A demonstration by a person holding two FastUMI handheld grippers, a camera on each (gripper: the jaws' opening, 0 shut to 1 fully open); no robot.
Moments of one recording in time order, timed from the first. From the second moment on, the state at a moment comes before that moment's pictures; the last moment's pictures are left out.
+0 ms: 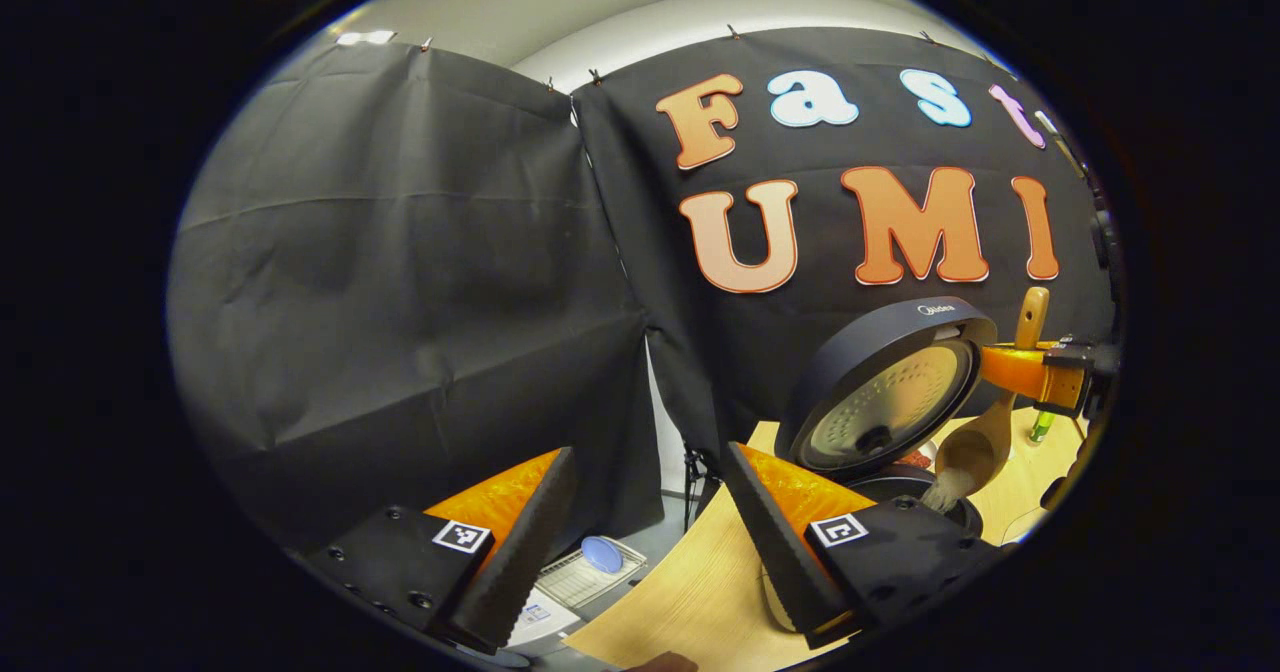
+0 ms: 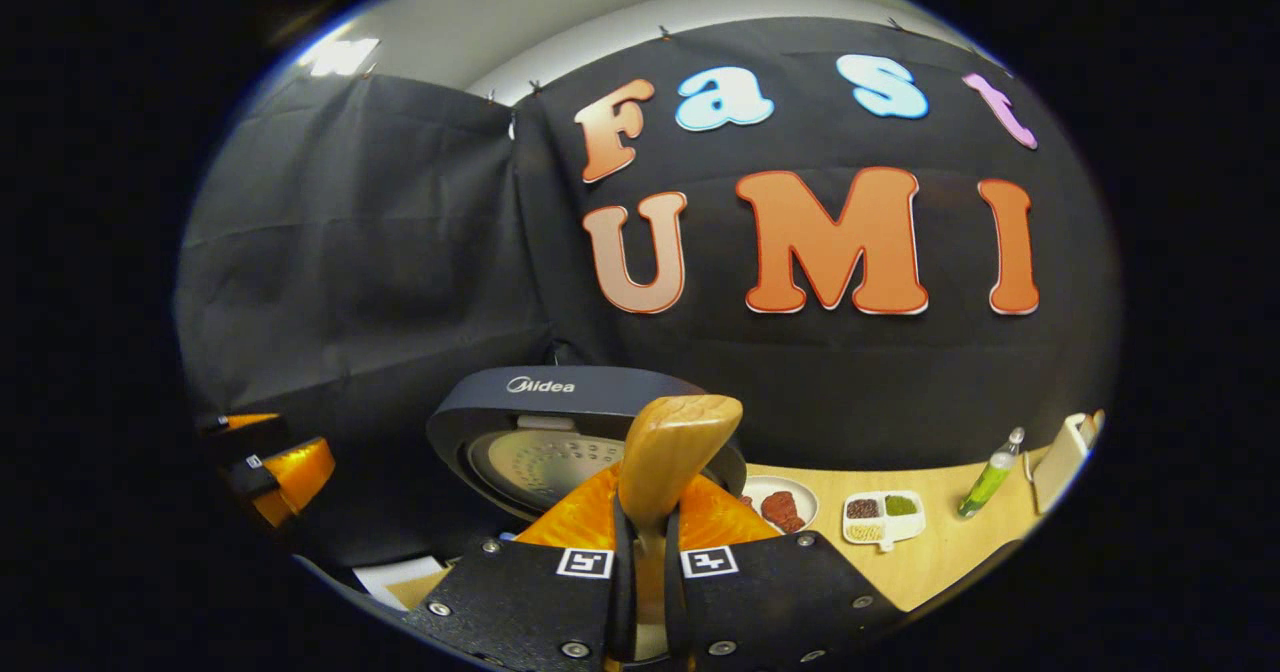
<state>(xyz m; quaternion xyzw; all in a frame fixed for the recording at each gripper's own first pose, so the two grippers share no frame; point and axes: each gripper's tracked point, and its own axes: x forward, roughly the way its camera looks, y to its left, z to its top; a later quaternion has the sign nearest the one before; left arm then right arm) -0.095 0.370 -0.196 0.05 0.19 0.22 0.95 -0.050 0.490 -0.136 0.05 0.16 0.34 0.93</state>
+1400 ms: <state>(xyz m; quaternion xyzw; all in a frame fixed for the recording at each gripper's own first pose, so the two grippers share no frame) -0.058 0.236 -0.159 0.05 0.17 0.18 0.97 -0.005 0.216 -0.156 0.23 0.24 0.19 0.92</state>
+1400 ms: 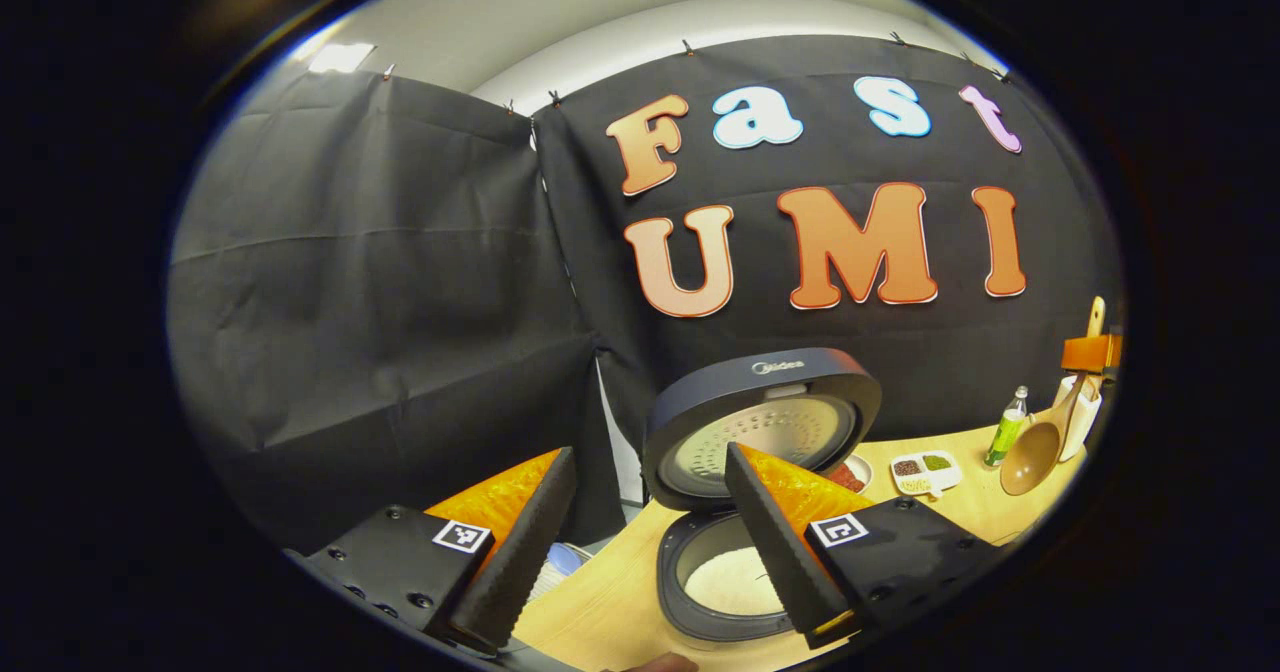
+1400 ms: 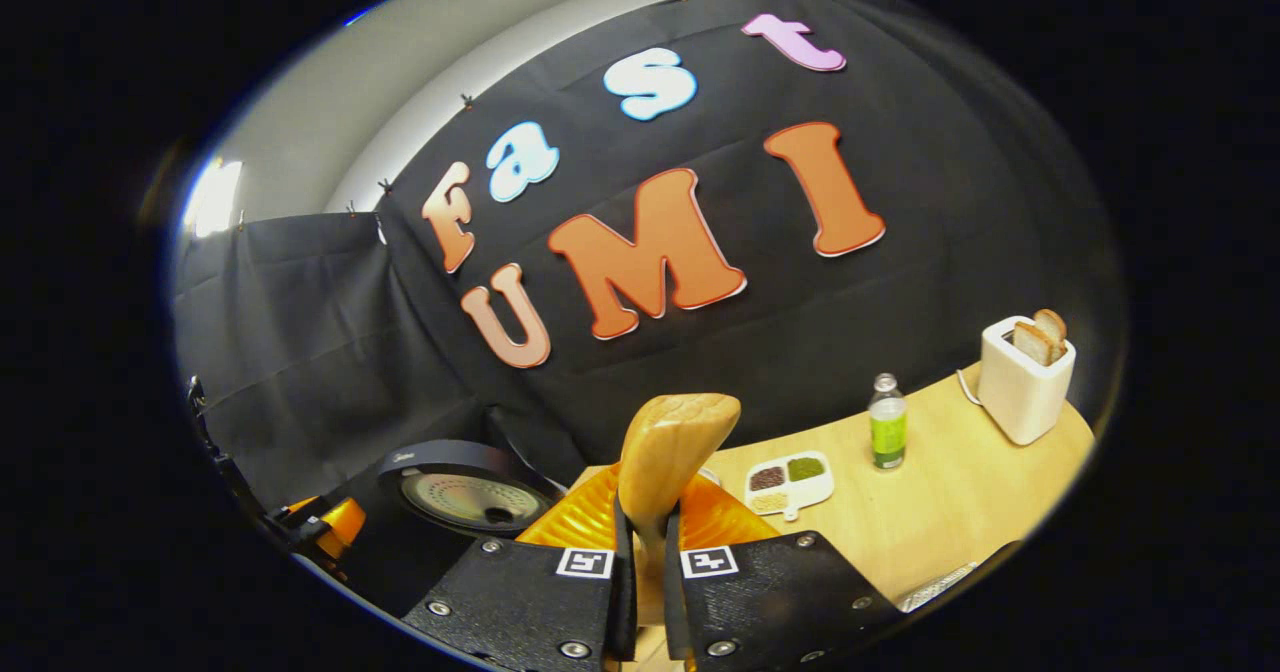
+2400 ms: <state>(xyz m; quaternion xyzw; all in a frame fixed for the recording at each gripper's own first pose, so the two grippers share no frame) -0.025 0.150 -0.126 0.06 0.16 0.14 0.97 -0.054 0.013 -0.307 0.19 0.36 0.01 0.92</state>
